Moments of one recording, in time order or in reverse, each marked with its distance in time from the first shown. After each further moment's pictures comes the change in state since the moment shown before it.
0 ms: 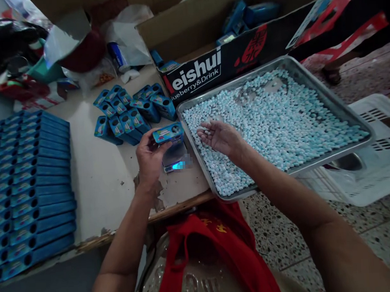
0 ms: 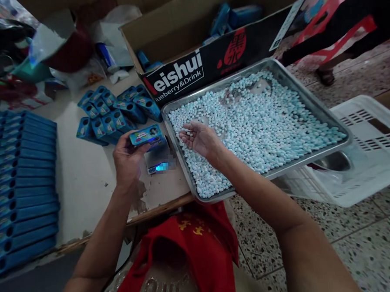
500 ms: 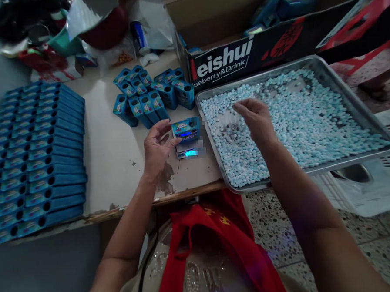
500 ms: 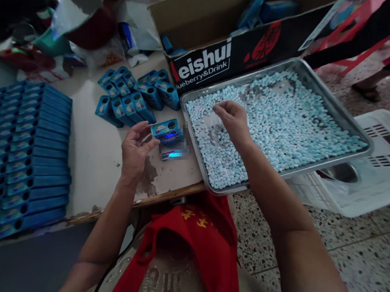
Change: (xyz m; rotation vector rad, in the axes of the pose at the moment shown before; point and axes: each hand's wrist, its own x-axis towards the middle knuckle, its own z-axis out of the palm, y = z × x) left_hand -0.027 -0.002 -0.032 -0.092 -0.030 -0.136; right_hand 0.019 -0.021 -0.051 -0.996 0.133 -0.865
